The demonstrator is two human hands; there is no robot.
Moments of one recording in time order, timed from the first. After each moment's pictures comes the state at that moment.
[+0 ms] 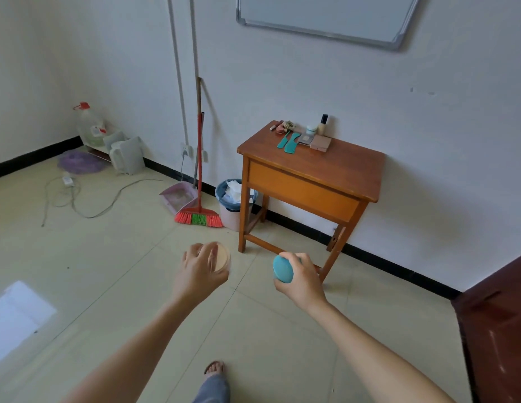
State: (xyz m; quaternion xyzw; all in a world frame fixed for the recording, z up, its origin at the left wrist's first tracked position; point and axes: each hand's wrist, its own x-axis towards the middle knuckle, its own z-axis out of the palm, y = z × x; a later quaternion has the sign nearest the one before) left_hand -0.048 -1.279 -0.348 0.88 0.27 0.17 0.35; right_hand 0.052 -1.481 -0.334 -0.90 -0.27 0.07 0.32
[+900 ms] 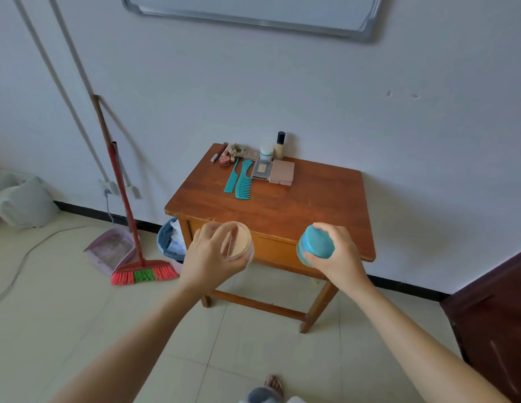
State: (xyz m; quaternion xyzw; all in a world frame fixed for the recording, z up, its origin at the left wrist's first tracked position) left_hand 0.331 -1.218 -0.280 0.92 0.05 0.18 0.34; right_hand 0.389 -1.454 -0.264 -0.90 -0.15 -0.04 0.41
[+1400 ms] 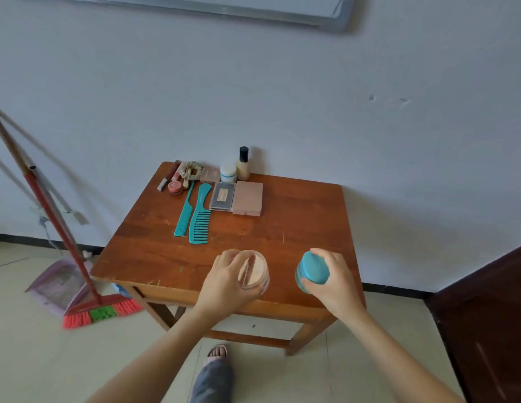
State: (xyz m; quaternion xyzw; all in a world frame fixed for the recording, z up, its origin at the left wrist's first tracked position) left_hand 0.510 -1.273 -0.322 0.93 -0.02 0.03 0.36; right_hand 0.533 -1.489 -0.301 -0.92 -0.05 0.00 0.38
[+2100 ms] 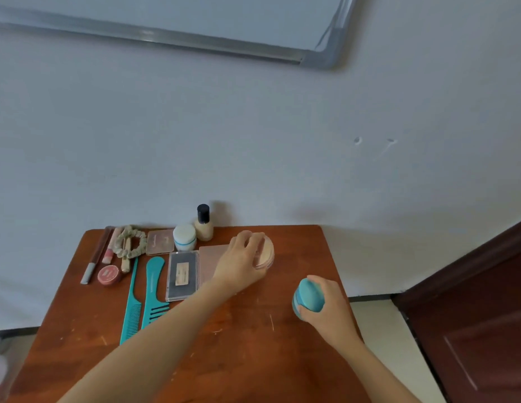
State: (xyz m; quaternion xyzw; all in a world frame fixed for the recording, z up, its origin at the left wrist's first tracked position) left_hand 0.782 -1.293 -0.332 0.93 -0.19 0.01 0.32; right_hand 0.676 -1.479 -0.317 -0.93 0.10 0.01 0.37
